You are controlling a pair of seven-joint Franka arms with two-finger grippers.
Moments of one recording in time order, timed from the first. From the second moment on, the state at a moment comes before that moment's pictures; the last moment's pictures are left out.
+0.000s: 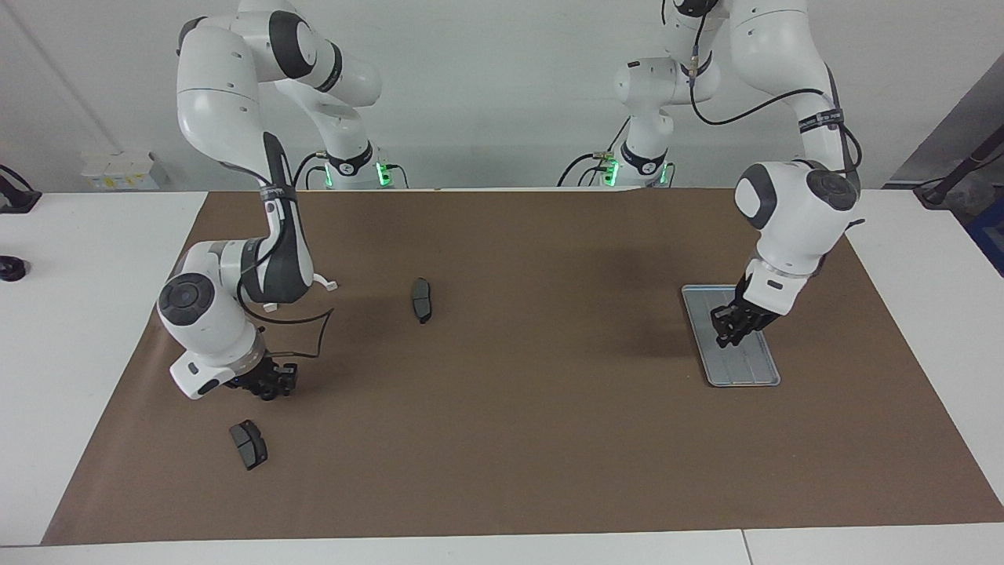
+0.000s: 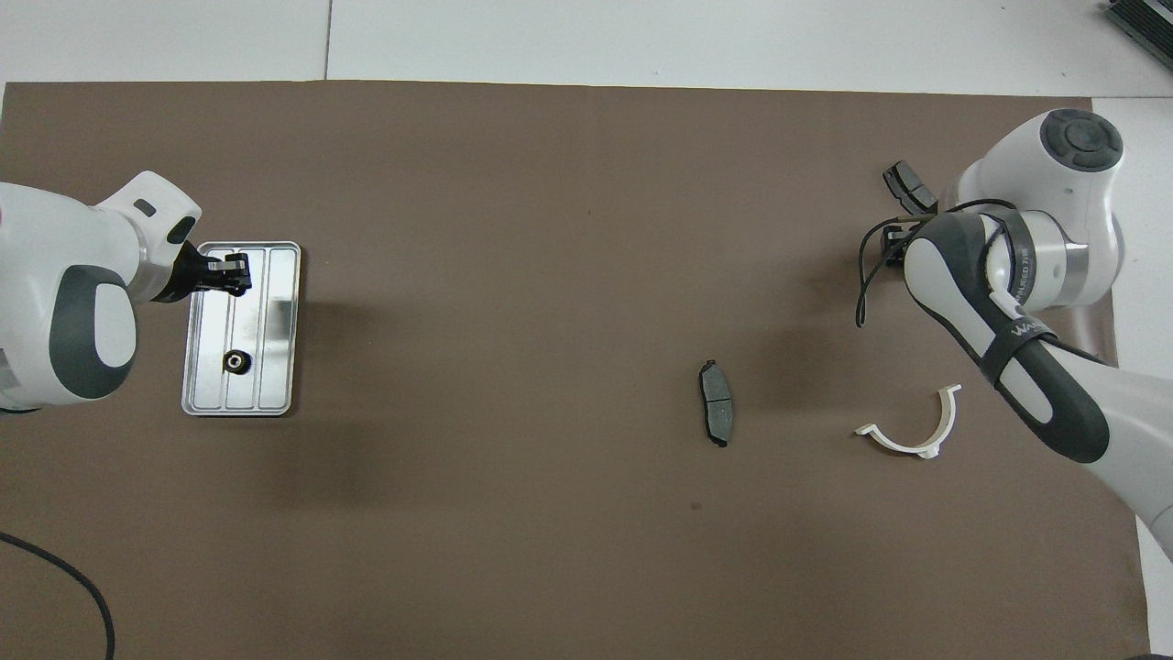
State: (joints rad) left arm 0.05 0.23 -0.05 -1.99 -0.08 2.34 -0.01; right arm -0.20 0.59 0.16 -1.60 -0.20 2.13 0.07
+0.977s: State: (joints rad) left arm 0.05 0.26 -0.06 -2.03 -0.08 2.43 0.00; right arm -0.20 0.58 0.16 -1.59 -0.20 2.14 0.07
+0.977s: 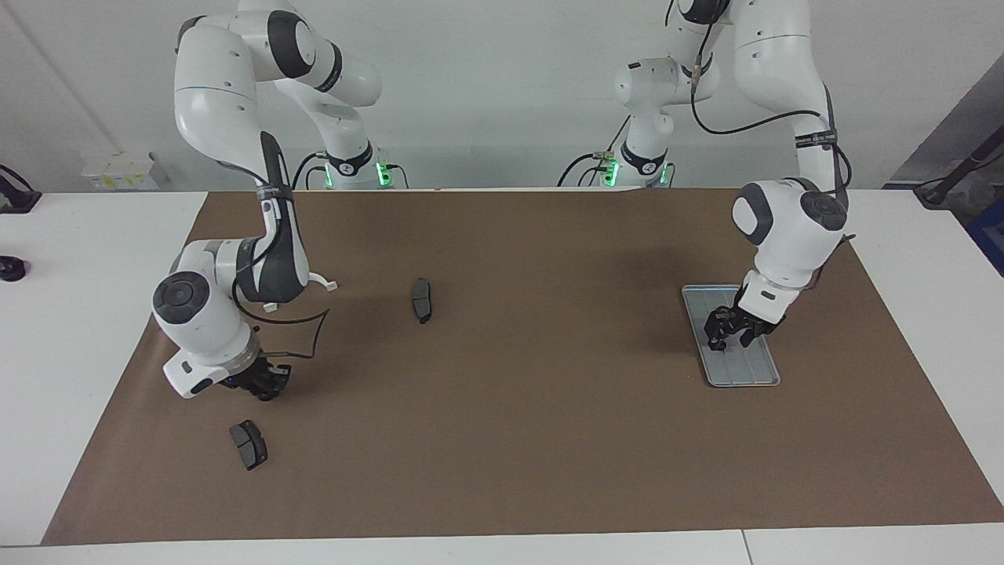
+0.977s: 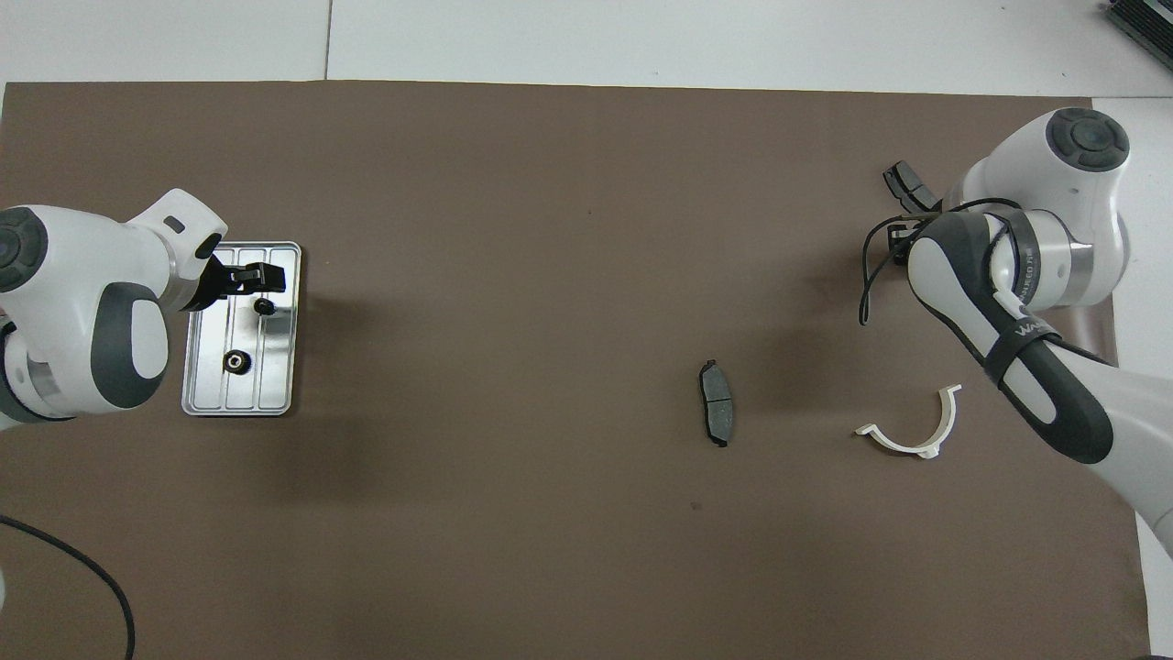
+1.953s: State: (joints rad) left arm -0.03 0.13 -0.08 -1.85 -0.08 2.08 -0.11; right arm 0.08 0.55 0.35 -1.56 -0.20 2.46 0.26
